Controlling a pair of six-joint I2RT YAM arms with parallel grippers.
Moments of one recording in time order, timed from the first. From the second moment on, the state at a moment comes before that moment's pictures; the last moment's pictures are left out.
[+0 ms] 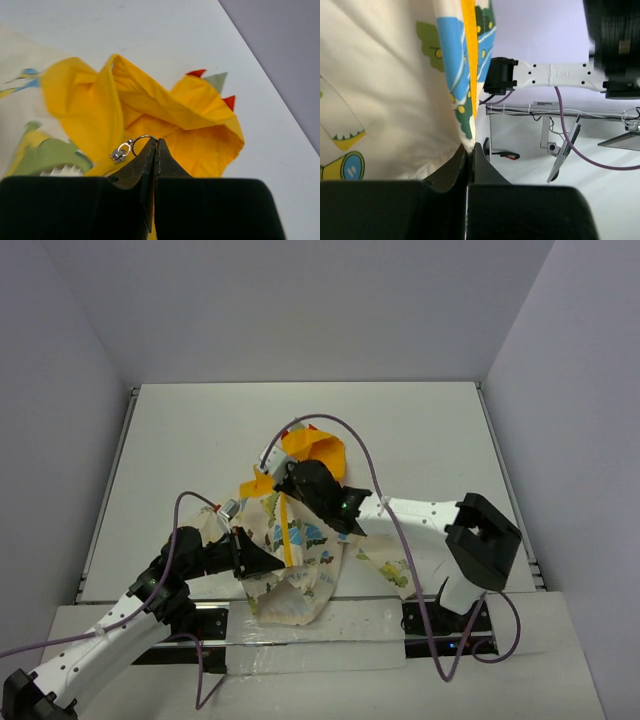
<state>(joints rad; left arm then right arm) -0.69 0.38 0.15 0.00 0.58 -1.29 1.02 1.60 1.01 0.25 0.34 -0.38</state>
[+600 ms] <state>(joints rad) -0.69 0.28 0.29 -0.27 0.41 -1.26 0.72 1.94 1.39 0.20 0.11 -0.33</state>
